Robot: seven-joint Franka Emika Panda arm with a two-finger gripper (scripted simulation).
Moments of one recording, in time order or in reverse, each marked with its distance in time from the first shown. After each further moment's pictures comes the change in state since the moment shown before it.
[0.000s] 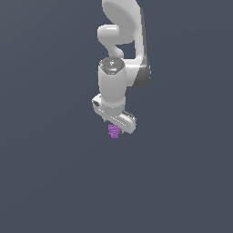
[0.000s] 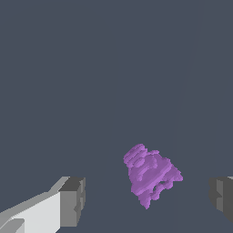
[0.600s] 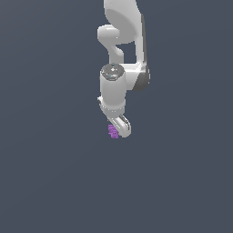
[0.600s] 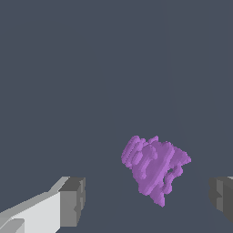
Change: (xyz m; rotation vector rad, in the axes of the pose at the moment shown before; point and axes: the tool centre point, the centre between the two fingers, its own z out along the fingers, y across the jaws) arm -0.012 0.007 0.024 -0.010 -0.013 0.337
